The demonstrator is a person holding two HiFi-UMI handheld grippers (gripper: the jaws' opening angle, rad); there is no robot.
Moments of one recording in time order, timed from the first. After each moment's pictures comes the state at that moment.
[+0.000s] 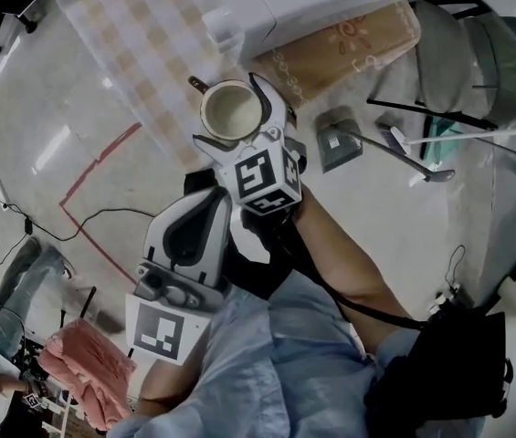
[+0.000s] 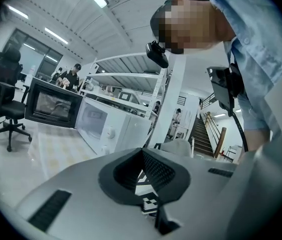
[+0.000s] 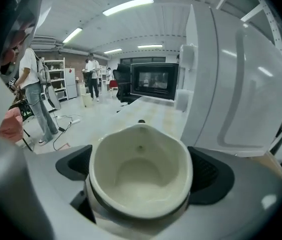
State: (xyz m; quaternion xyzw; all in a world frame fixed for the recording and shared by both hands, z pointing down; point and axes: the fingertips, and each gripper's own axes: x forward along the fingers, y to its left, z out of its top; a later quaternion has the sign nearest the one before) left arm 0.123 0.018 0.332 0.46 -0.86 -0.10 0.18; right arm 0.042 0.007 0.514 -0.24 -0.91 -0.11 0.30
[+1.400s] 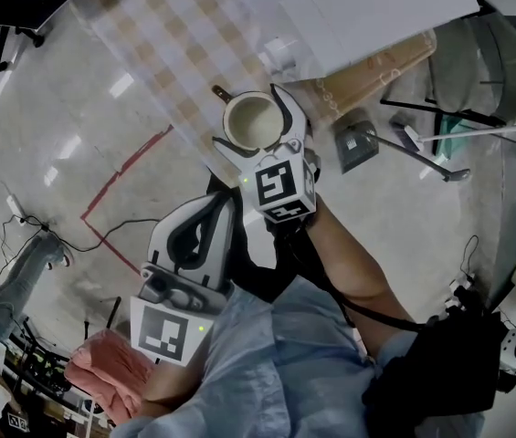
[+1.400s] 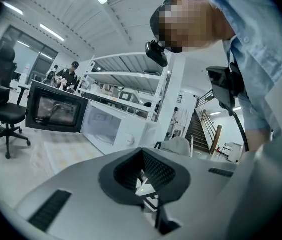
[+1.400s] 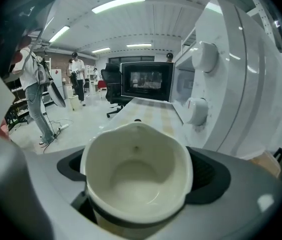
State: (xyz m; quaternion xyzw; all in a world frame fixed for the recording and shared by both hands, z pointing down) left arm 0.072 0.079 0.325 0.49 -0.85 -0.09 0.19; right arm 0.006 0.034 0.507 -0.18 -0.93 -0.09 0.31
